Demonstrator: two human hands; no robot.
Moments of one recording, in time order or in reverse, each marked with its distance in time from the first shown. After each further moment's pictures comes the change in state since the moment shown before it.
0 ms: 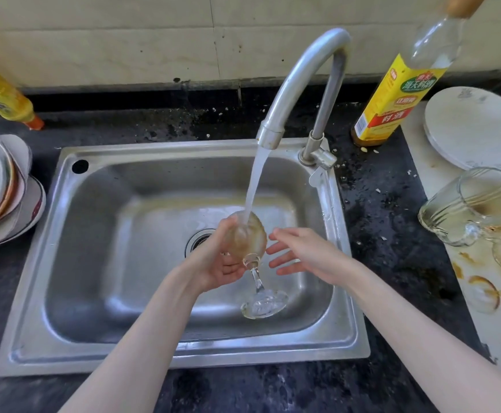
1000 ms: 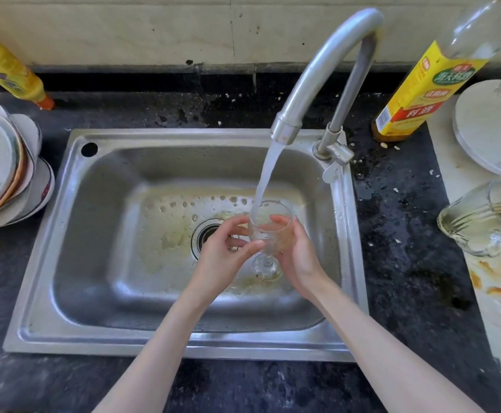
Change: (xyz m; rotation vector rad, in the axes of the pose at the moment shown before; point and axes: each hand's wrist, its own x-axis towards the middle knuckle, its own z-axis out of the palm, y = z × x) left_hand -0.009 -0.026 0.008 0.415 0.237 0.754; right_hand 0.037 0.034 0.031 0.578 0.056 -0.260
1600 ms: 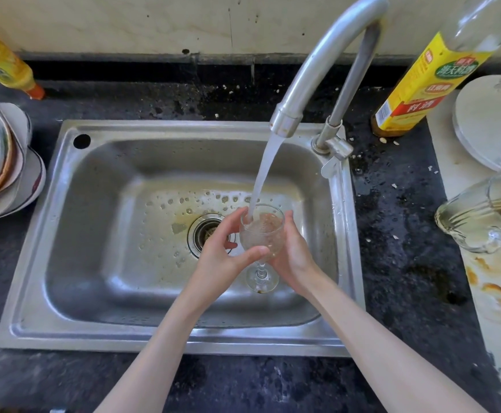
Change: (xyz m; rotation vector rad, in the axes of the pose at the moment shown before) left_hand -0.007 -0.006 0.002 0.015 -0.025 0.080; right_hand 0.000 0.002 0.000 0.020 -0.164 0.138
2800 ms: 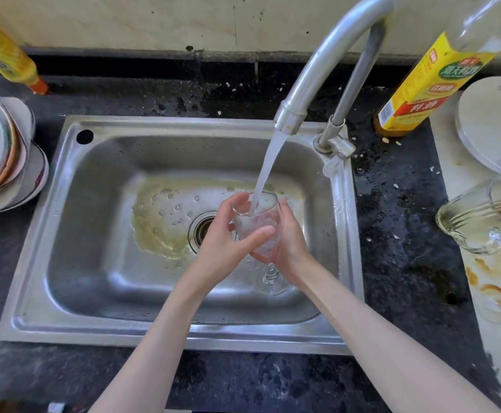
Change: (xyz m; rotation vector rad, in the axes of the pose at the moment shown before) left_hand 0.008 0.012 -0.002 -0.080 -0.024 0.008; right_hand 0.002 -0.013 0.020 -0.079 0.120 0.033
